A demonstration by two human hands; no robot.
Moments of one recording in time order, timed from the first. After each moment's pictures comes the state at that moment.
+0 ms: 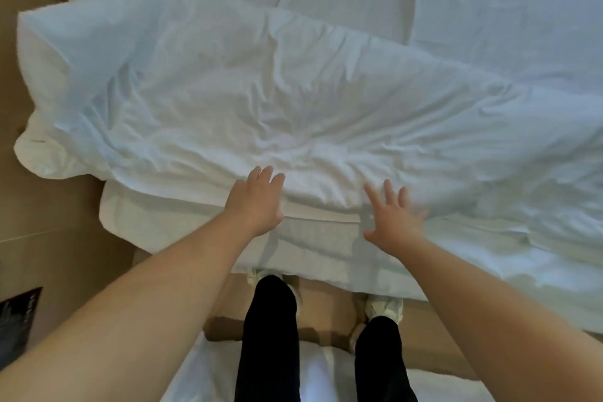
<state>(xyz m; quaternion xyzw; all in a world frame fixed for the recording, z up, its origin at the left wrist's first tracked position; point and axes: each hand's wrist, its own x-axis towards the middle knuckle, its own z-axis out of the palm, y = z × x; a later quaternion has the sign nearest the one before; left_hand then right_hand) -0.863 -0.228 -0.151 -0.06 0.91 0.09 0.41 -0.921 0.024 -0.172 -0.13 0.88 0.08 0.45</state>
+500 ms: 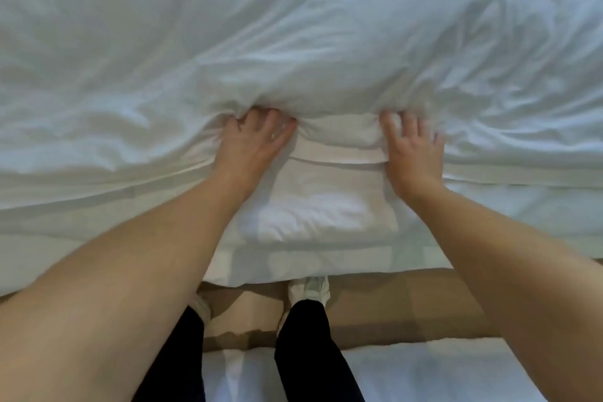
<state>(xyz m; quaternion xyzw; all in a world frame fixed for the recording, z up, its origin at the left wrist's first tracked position) -0.957 0.058 -0.277 0.22 0.97 -0.11 0.05 -0.997 0.333 -0.262 -0.07 0.97 0.14 0.20</state>
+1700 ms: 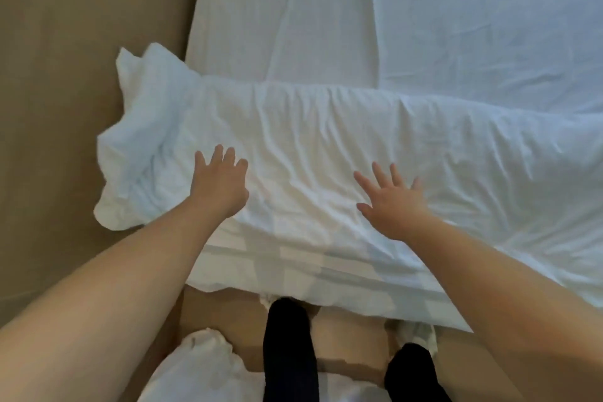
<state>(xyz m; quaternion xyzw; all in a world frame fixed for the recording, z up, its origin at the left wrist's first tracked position) -0.943 -0.224 -0.037 -0.08 0.91 -0.18 0.35 -0.997 0.069 -0.088 -0.26 0.89 0.02 0.38</state>
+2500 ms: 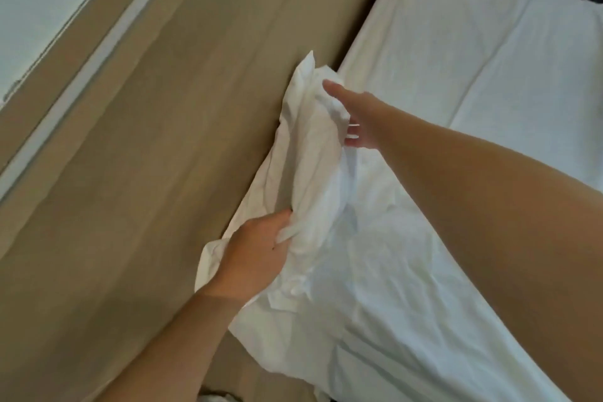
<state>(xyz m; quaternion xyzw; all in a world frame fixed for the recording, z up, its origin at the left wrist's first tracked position) -0.835 -0.535 -0.120 -0.30 0.84 0.44 0.09 -1.103 -0.504 -0.123 0.10 0.71 -0.48 0.50</state>
